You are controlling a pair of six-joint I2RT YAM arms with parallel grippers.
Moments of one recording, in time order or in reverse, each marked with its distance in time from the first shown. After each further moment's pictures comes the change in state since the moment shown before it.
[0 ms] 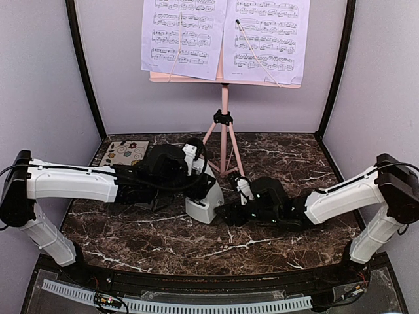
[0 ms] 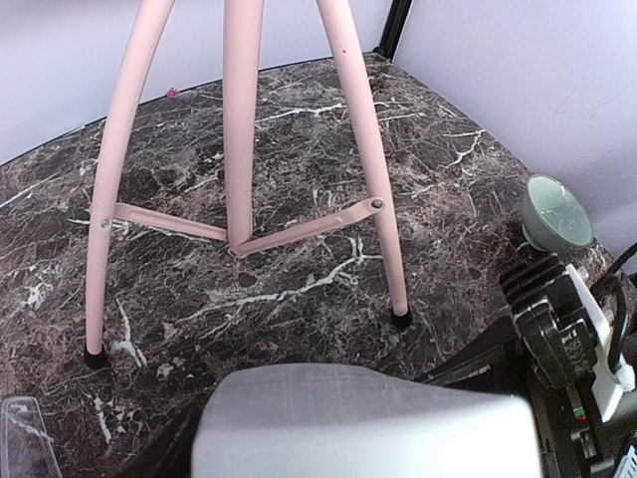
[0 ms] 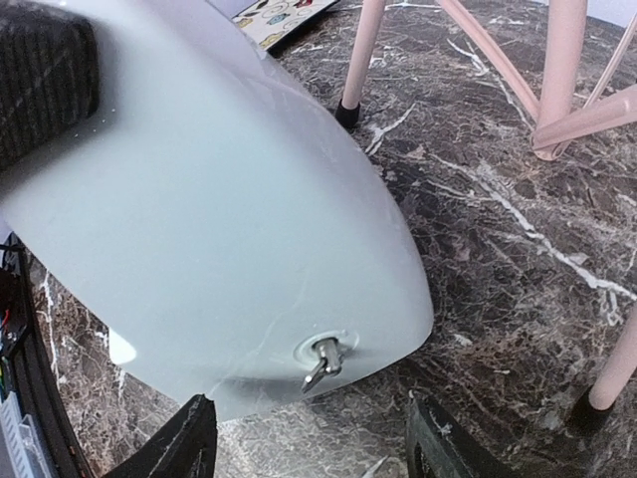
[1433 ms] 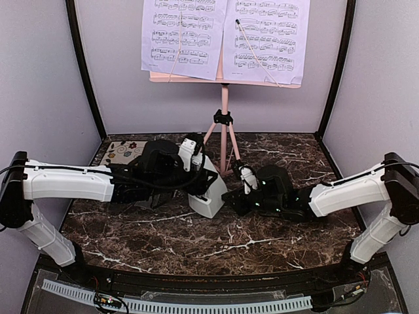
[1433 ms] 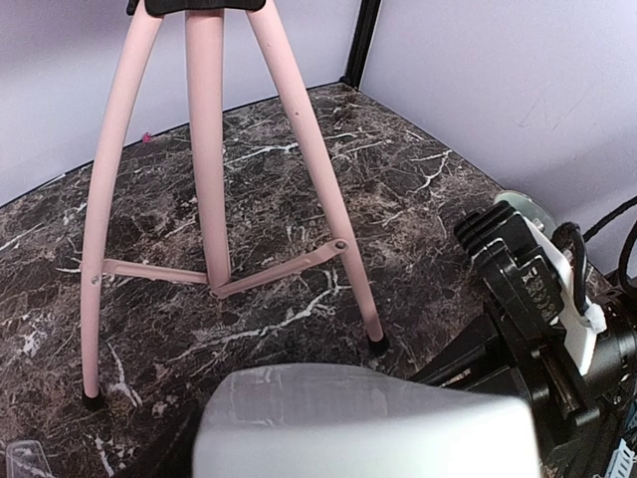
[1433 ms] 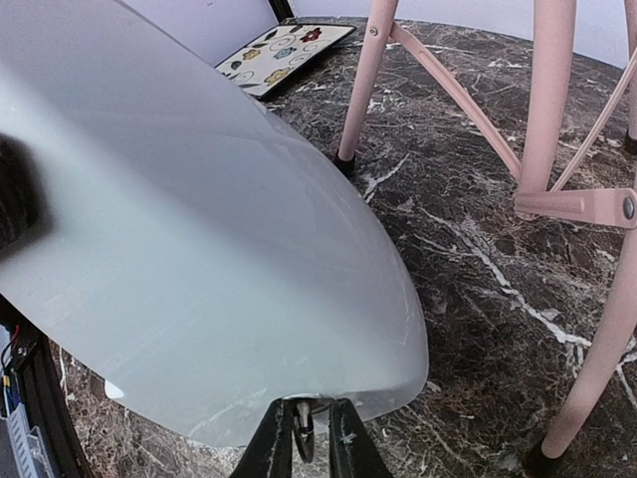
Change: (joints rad) left arm 0.011 -0.030 -0.017 0.086 0.086 0.073; right arm -0.077 -0.040 0.033 -0.014 -0.064 -0.060
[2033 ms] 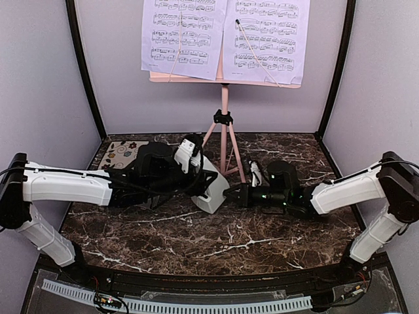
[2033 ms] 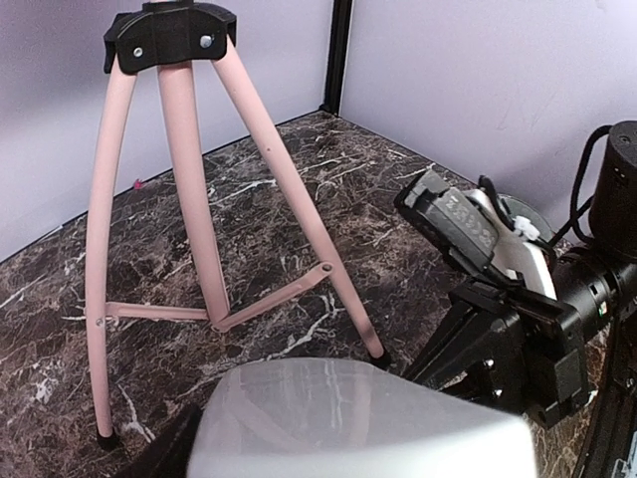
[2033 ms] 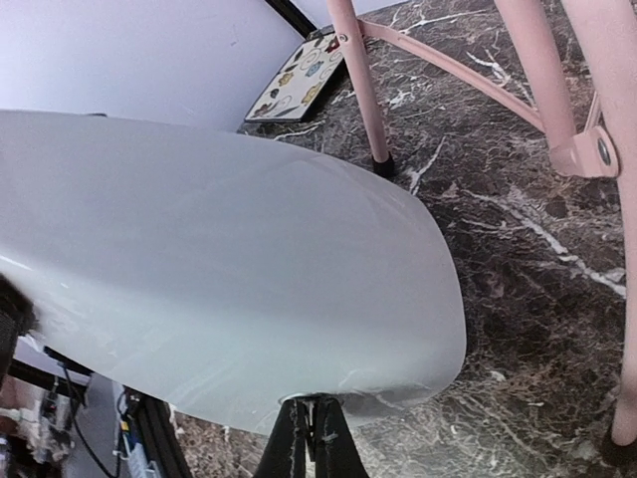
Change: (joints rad) left arm 0.007 -0.019 -0.068 0.135 0.031 0.115; right arm -0.109 0.013 -0.047 0.145 -0.223 0.258
